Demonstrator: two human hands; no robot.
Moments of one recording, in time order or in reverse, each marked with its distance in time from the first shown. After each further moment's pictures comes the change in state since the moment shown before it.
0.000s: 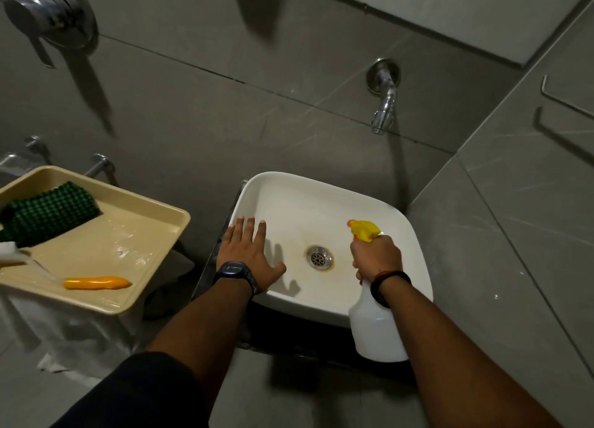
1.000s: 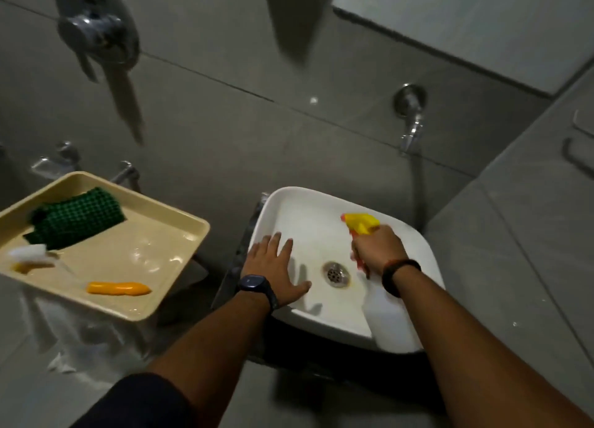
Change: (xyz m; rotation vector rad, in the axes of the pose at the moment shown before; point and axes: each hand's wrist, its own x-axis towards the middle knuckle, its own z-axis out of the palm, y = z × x) left_hand -0.004 -0.006 -0.015 -0.123 -0.034 0.078; right_hand -0.002 -0.063 0.012 -0.073 -0.202 -0.172
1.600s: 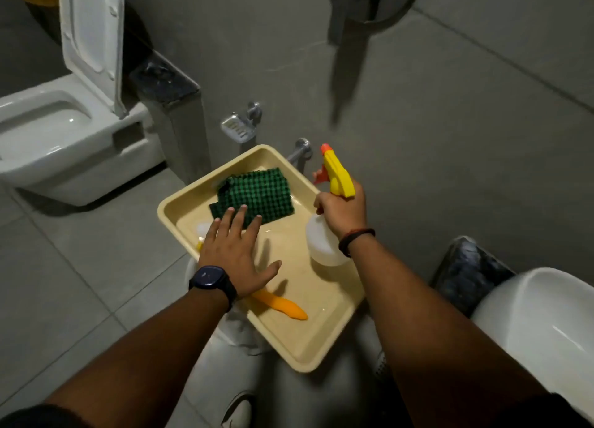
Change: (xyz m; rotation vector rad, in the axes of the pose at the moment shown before) left_hand -0.042 -0.393 -0.022 0.135 0.161 -0.560; right_hand 0.074 -0.224 0.415 0.420 -0.430 -0.480
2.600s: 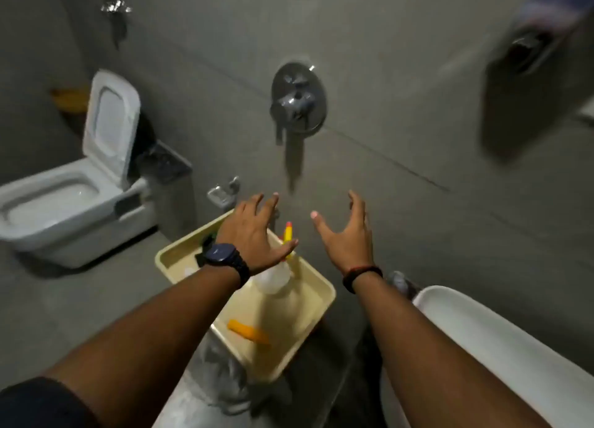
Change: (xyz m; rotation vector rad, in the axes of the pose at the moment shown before) left_hand -0.016 0.109 -0.194 -0.212 0.243 0.140; right_hand -0.073 -0.105 -0.116 -0.290 0.222 -0.146
